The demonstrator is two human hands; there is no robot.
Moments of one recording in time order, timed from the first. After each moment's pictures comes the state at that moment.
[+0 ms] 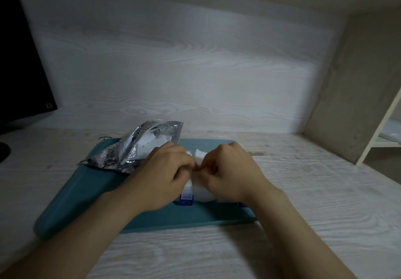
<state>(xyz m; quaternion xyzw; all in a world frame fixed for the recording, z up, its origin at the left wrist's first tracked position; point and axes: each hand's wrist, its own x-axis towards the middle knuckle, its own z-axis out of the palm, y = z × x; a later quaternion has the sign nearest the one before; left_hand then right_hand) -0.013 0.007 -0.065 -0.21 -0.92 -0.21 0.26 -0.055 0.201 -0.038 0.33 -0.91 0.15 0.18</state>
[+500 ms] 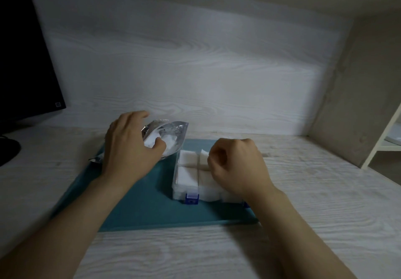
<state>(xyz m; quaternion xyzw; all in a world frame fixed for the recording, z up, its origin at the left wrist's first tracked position) -0.024 -0.043 -0.056 0.07 -0.86 -0.24 0.43 -0.056 0.200 -0.037 0.28 -0.90 0.23 0.25</state>
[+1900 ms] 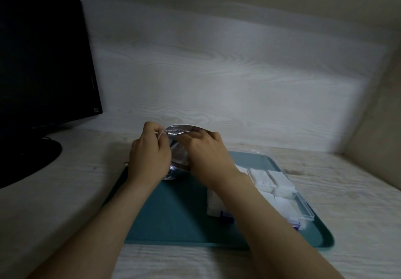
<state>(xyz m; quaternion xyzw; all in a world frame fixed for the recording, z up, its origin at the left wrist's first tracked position) -0.033 -0.070 -0.056 0.16 -0.79 -0.39 0.44 -0.090 0.064 -0.034 0.42 -0.86 0.05 0.27</state>
